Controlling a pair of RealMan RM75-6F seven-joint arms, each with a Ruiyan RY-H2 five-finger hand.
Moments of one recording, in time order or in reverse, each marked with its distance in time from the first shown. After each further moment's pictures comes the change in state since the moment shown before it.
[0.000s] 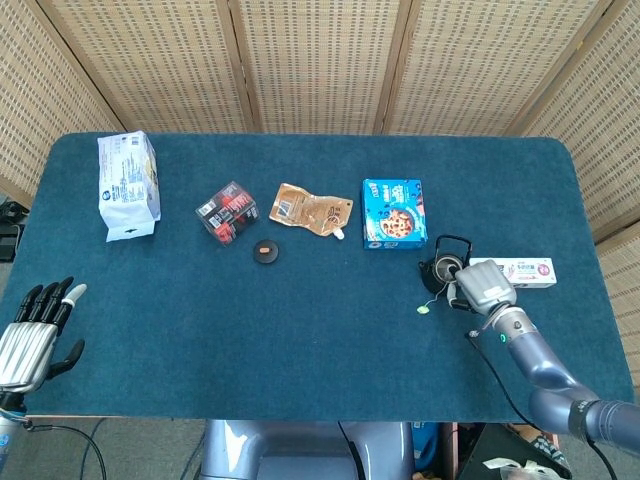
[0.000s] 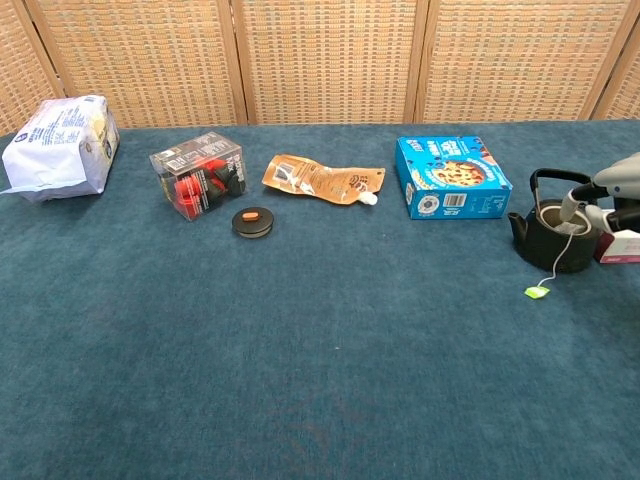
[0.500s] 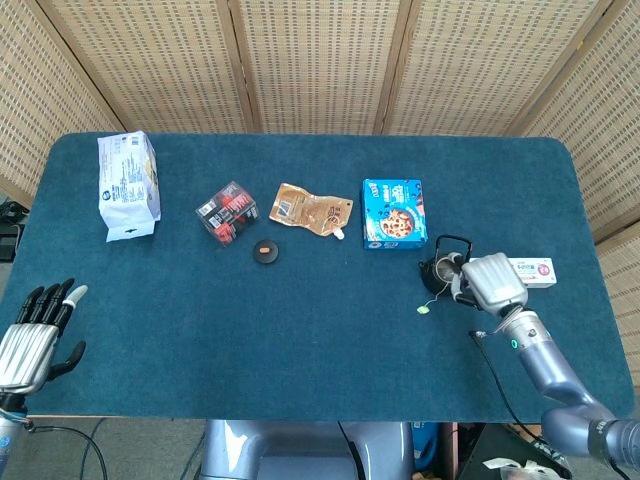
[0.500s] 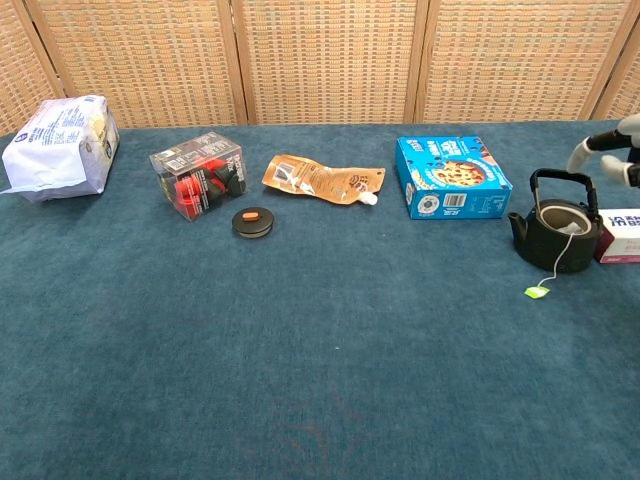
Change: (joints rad) left arm 0.004 -0.006 0.004 0.002 -0.002 -0.001 -0.005; right arm -0.072 0.080 0.030 -0.138 -0.111 0.186 0.067
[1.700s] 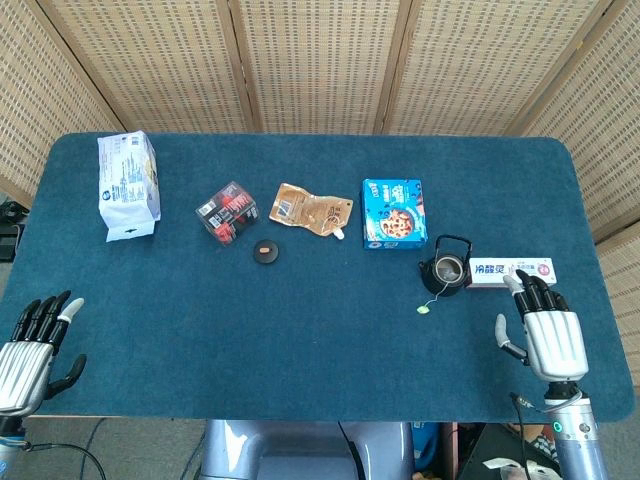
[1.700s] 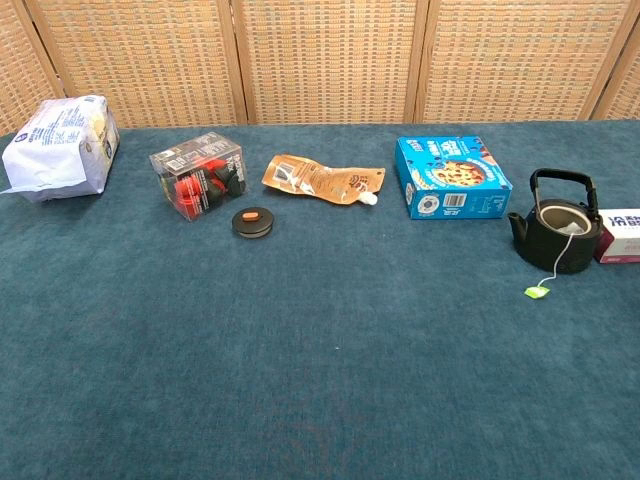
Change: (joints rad) left arm 0.073 -0.025 0.037 -0.014 0.091 0.131 -0.022; right arm -0.448 -0.147 -0.044 0.034 -0.385 0.618 0.143
